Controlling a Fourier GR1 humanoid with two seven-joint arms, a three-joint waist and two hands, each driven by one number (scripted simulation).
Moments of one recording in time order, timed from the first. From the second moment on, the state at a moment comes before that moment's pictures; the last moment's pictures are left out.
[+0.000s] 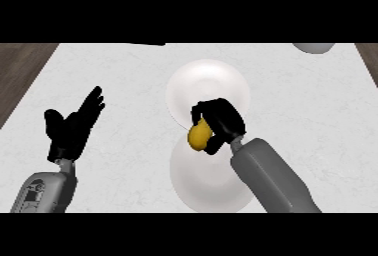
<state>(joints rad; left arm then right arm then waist) -0.21 0.21 0.03 -1.38 0.04 -0.01 0.17 -0.61 -0.05 0.44 -0.99 0.82 -0.14 0.00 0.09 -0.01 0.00</state>
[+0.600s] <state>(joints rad) -0.24 0.21 0.04 -1.35 0.03 0.00 0.17 -0.84 0.00 0.74 -1.13 0.87 -0.54 0.68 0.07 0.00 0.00</state>
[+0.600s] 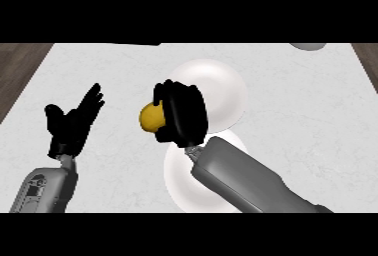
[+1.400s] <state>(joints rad) -0.21 0.20 0.06 -1.38 0.02 0.01 0.17 -0.97 0.00 0.57 -0.72 0.69 -0.71 0.53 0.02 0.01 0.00</state>
